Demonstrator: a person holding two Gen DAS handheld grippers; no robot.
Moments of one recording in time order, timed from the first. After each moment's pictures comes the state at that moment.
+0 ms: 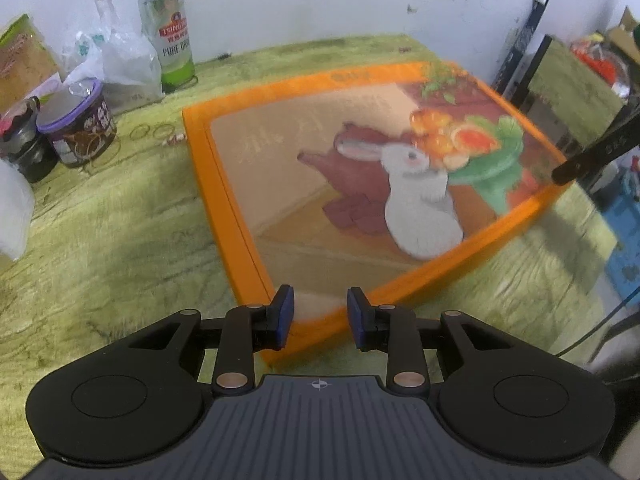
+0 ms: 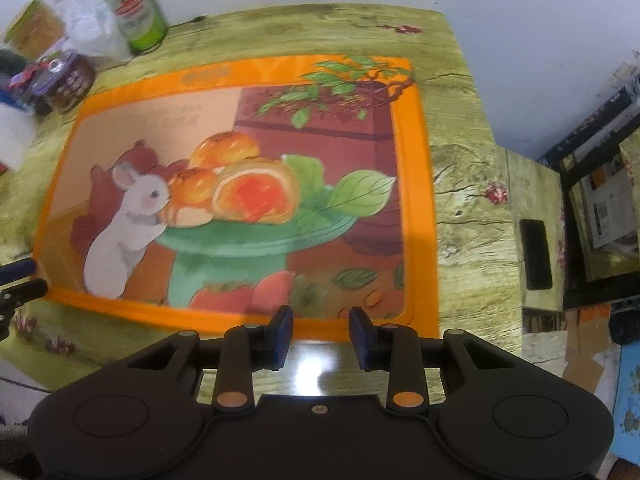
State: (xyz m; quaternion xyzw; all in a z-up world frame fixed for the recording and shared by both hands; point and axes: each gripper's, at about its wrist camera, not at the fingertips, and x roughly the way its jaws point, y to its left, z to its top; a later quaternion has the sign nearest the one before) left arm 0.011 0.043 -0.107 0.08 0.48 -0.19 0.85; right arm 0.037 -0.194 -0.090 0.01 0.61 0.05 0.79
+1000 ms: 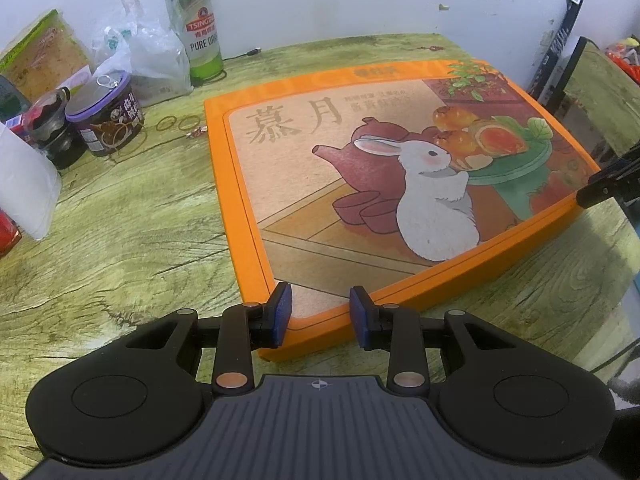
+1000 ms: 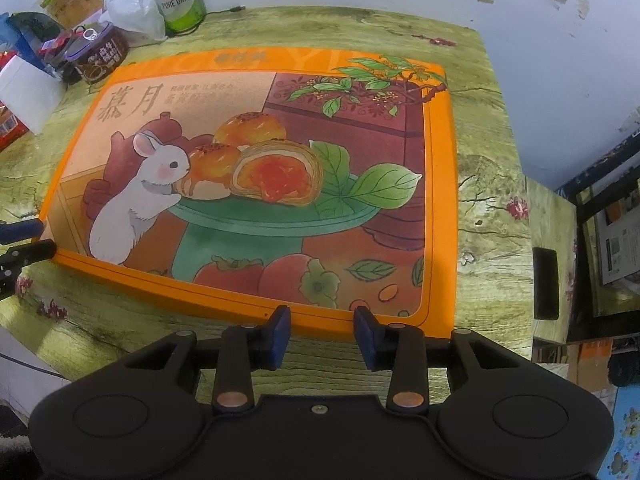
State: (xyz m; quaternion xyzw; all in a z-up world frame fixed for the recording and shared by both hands) left arm 0.008 0.030 -0.110 0.08 0.48 -0.14 0.86; right arm 0.023 -0.190 -0.100 -0.02 0.59 0.08 0.80
